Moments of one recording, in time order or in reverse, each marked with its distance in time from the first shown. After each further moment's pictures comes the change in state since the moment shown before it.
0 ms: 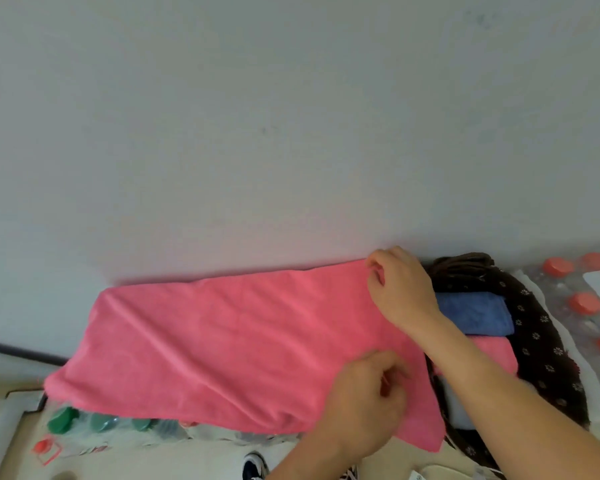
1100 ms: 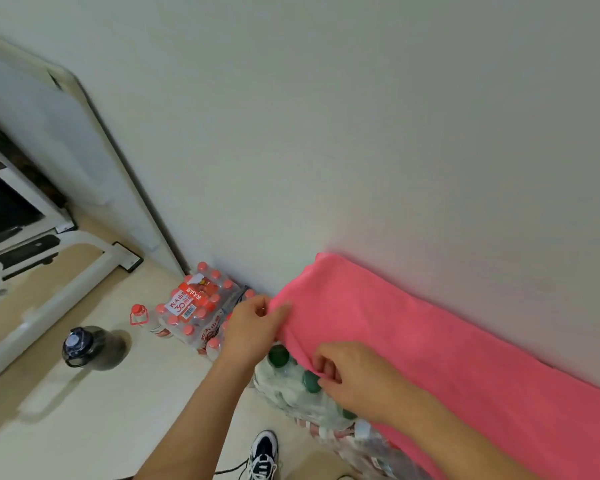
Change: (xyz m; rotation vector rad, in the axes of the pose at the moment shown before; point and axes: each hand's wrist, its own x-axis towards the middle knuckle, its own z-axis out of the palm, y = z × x) left_hand -0.166 -0.233 -0.300 -0.564 0.904 -0.609; right_hand -0.061 -0.338 0.138 0.019 -1.091 -0.549
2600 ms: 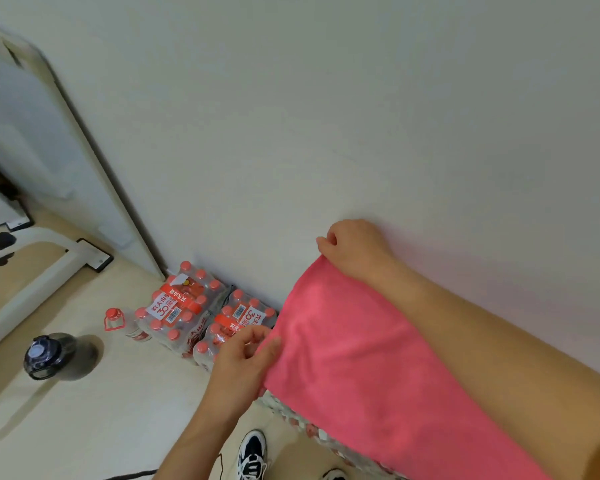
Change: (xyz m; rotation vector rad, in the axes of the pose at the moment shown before) left_hand -0.022 -0.021 -0.037 -0.212 -0.195 0.010; right_hand 0.139 0.003 -0.098 -0.399 0.419 0.245
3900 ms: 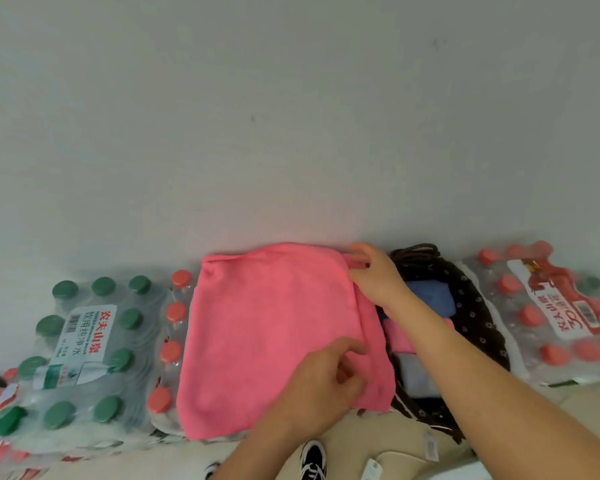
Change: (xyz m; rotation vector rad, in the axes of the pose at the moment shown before) left_hand -0.149 -0.059 0.375 0.782 -0.918 0.356; right_hand -0.350 0.333 0.015 0.965 0.340 0.778
